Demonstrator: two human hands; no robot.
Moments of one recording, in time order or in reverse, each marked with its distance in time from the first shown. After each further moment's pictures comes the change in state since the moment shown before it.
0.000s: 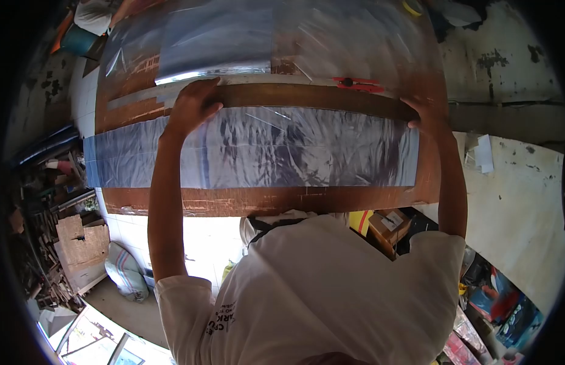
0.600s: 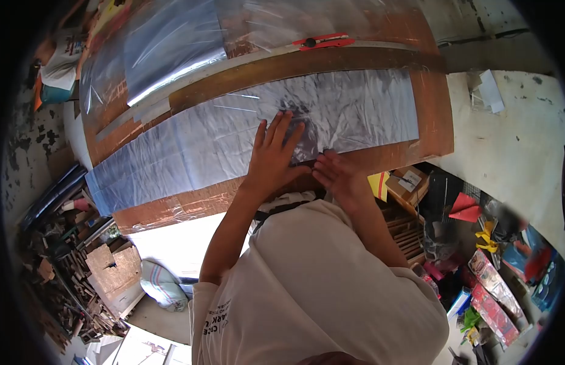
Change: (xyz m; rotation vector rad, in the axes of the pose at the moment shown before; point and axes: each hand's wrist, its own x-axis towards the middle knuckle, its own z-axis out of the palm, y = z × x) left_hand -0.046 0.245 0.091 -0.160 -0.168 0.144; right_hand -0.128 -0.282 0.124 2.529 0.203 0.885
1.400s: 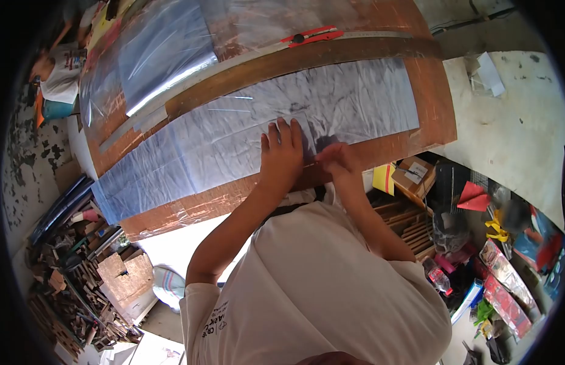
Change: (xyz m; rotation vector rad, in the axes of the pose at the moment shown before) left_hand 0.002 0.018 0.039 0.411 -0.043 -0.112; right_hand 0.004 0.013 0.002 -0.751 -0.011 -0.541
